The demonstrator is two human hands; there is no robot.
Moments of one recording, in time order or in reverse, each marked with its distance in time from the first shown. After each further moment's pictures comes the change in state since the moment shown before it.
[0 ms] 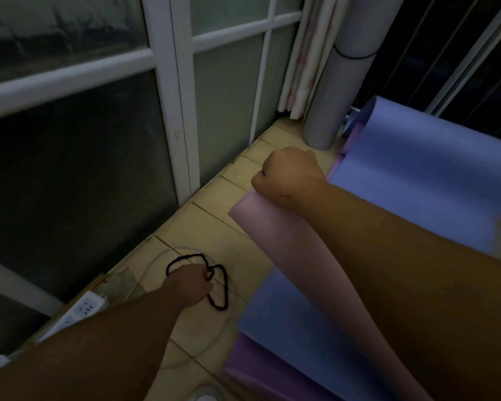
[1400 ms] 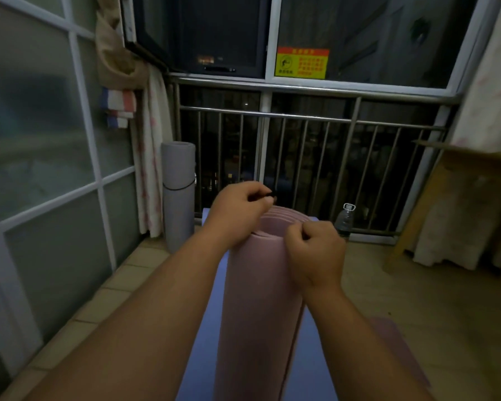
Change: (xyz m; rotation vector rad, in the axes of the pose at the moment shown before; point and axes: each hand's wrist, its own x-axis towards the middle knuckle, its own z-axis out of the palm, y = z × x) left_hand -0.243 0.525 -0.172 -0.652 0.331 1.071; right_hand -0.290 0.231 -0.203 0.438 1.199 0.445
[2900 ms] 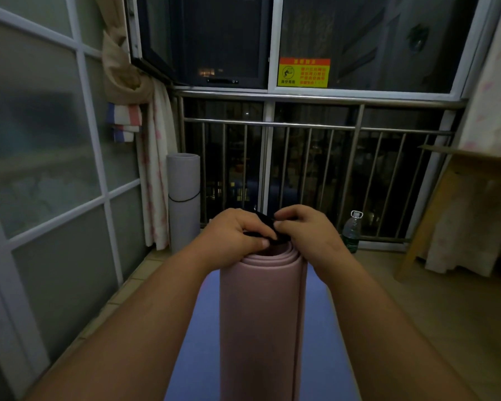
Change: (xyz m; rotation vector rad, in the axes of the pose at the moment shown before) left_hand -0.004 -0.016 -0.041 0.171 -0.359 0.184; right_hand 0.046 -0.016 0.016 0.315 -0.553 0.473
